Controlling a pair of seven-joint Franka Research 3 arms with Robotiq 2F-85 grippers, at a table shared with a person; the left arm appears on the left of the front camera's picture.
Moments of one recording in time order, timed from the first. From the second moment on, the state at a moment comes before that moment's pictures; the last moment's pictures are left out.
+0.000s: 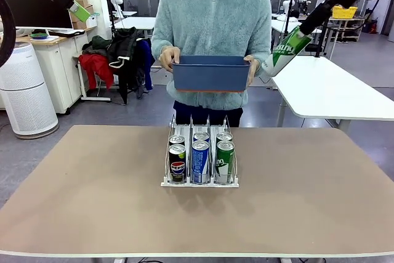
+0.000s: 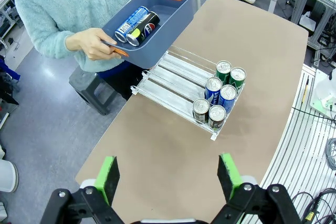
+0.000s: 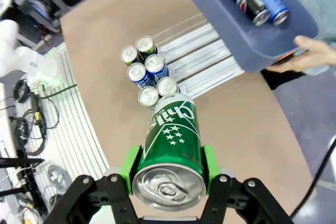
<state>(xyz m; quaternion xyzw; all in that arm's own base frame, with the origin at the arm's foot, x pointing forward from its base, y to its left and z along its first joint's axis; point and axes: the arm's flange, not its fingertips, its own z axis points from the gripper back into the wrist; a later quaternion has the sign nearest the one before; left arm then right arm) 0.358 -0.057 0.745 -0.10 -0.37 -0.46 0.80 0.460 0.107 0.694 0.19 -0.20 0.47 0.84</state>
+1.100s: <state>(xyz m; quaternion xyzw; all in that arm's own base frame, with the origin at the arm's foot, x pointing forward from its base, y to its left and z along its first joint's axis) 0.358 -0.057 0.745 -0.10 -0.37 -0.46 0.80 0.368 0.191 0.579 0.14 -0.11 0.49 0.85</state>
